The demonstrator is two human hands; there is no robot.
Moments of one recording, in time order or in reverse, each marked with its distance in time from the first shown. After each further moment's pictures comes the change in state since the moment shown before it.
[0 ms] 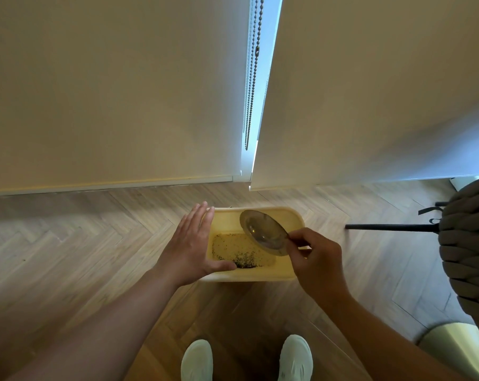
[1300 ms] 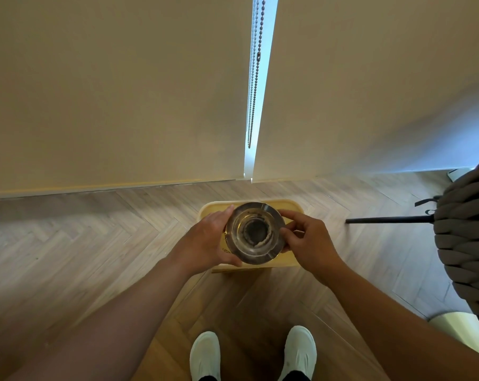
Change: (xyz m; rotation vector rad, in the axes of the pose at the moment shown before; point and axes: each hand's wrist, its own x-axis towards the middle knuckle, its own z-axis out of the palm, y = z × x) left_hand -0.017 0.031 -0.028 -0.217 -0.053 0.104; right_hand 0.011 -0.016 -0.003 0.303 -0.273 0.371
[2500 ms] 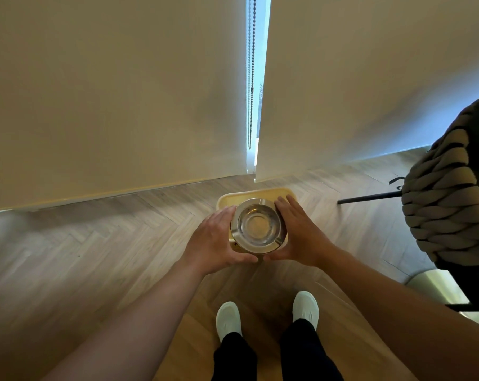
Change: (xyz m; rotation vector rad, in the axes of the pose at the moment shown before) left_hand -0.102 0.070 -0.072 0.084 0.073 0.014; right_hand -0.092 -0.089 -0.013 -0.592 -0.237 -0.238
